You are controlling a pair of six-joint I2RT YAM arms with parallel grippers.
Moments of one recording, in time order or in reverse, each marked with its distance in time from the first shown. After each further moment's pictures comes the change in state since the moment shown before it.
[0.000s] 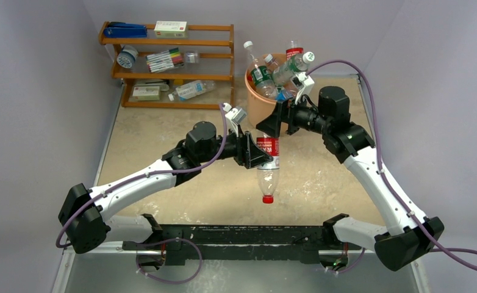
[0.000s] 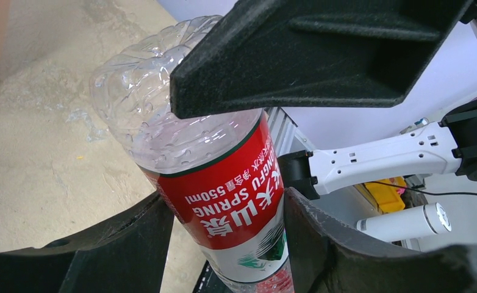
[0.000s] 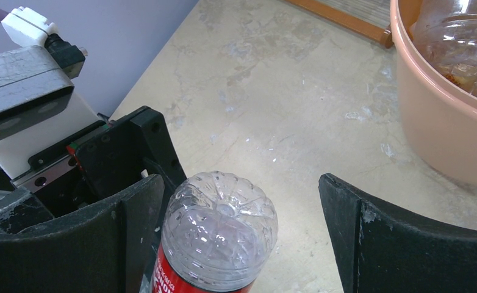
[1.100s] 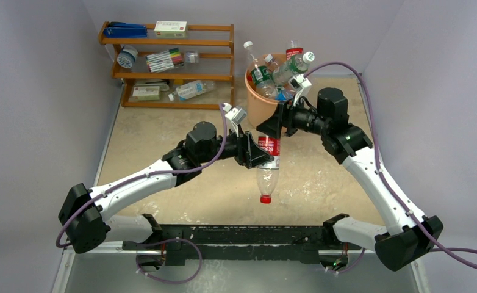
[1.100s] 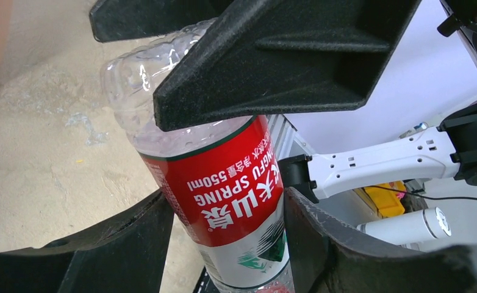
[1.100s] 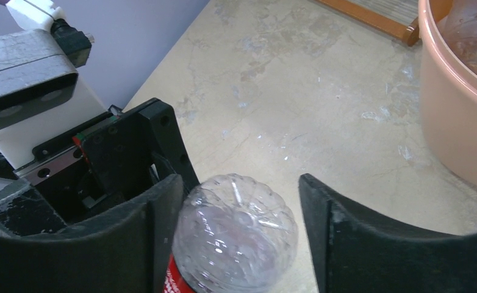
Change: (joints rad) left arm -0.008 0.000 0.000 0.018 -0.012 -0.008; right arm 0.000 0.000 -0.034 0.035 -0.054 0.012
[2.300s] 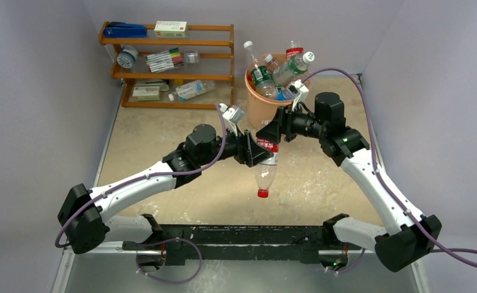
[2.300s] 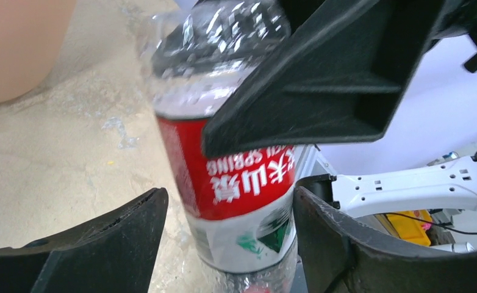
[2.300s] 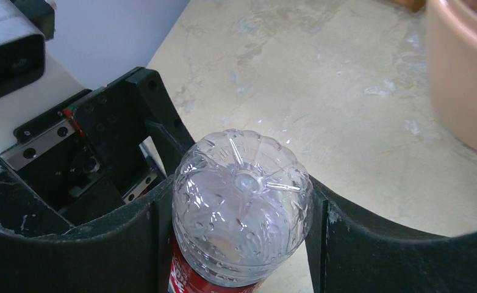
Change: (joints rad) left arm -0.005 -0.010 -0.026 0.008 -0.129 0.008; right arm 0.000 -0.011 -0.053 -0.009 -0.012 0.042
